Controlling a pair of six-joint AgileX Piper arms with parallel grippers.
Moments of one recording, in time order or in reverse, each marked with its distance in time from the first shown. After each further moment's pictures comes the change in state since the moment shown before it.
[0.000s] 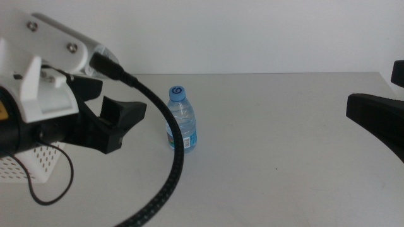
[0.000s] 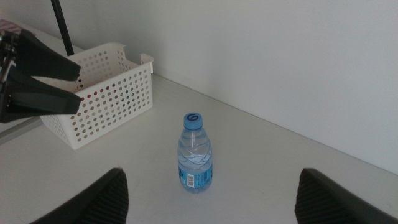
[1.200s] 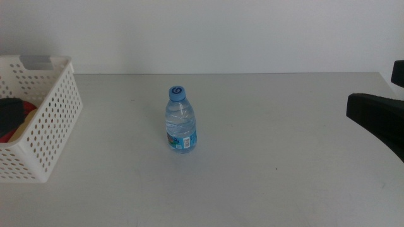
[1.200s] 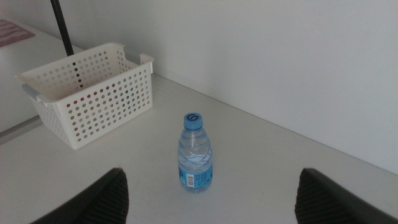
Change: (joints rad) left arm -0.129 -0.408 -0.142 0.209 0.327 -0.069; right arm 0.000 0.000 0.000 0.000 0.000 0.000
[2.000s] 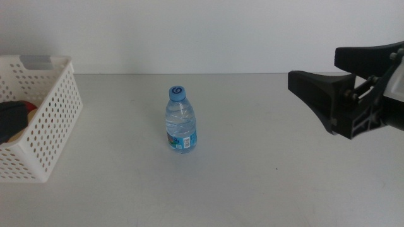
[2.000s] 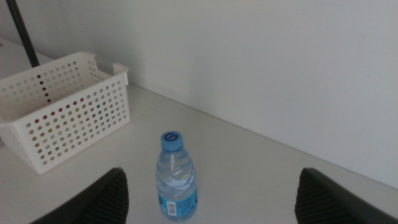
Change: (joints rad) left arm 0.000 0.000 0.000 -0.032 0.003 0.000; right arm -0.002 0.240 0.038 -0.180 -0.311 0.184
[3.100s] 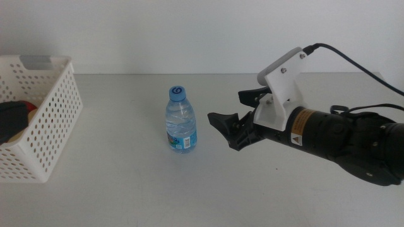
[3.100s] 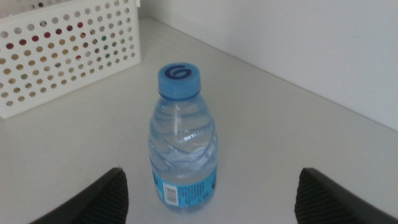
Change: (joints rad) left arm 0.000 0.000 0.000 0.000 0.000 0.000; right arm -0.073 0.686 -0.030 -0.449 -0.606 0.314
